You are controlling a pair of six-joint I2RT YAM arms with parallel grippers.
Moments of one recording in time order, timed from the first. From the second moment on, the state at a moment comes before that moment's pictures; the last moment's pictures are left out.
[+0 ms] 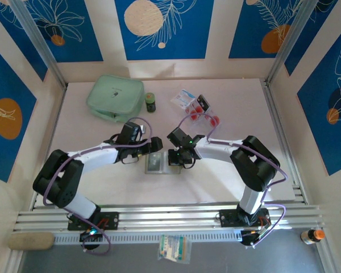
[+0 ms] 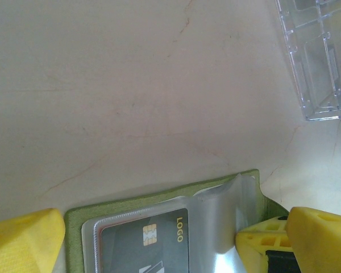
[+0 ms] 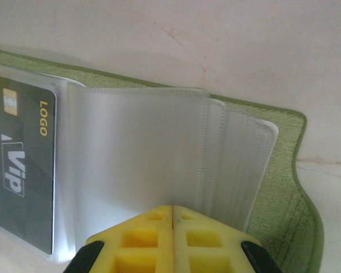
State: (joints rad) left arm -0.54 1.54 0.75 -0.07 0.28 -0.72; right arm 0.79 1.76 0.99 -0.42 -0.13 0.69
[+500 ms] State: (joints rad) left arm -0.55 1.57 0.75 -0.11 0.27 -0.69; right arm 0.79 1.76 0.99 -0.41 -0.13 0.70
